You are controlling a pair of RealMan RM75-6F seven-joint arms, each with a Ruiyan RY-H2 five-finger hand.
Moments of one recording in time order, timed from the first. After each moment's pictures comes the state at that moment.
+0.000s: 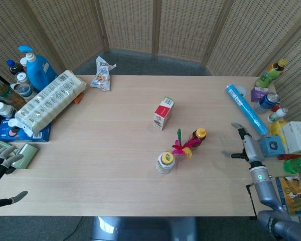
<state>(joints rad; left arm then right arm) -0.02 -0.83 0.07 -1.88 1.72 1.58 -0.16 0.42 -1.54 0.20 -1.04 -1.31 0.98 0.61</state>
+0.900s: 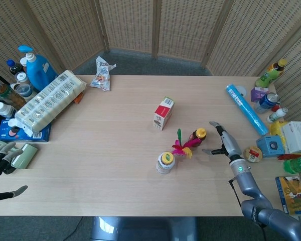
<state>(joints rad) -0.05 -0.85 0.04 -1.88 1.63 1.50 -0.14 0.53 -1.62 0.21 -1.01 -1.31 0.86 0.67</state>
